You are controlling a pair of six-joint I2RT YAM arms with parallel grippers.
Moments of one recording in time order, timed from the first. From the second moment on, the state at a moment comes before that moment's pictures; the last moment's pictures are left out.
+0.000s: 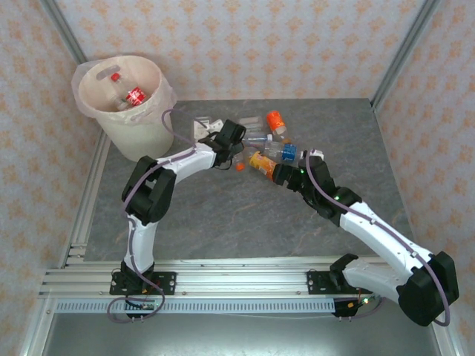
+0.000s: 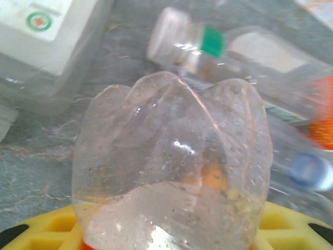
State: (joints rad) left arm -0.53 2.04 1.52 -0.32 -0.32 -0.96; right arm 0.55 1.04 0.75 -0.36 0.18 0.65
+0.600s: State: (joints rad) left arm -0.55 1.81 1.52 -0.24 -0.23 -0.75; right arm 0.55 1.00 0.67 0.02 -0.03 0.54
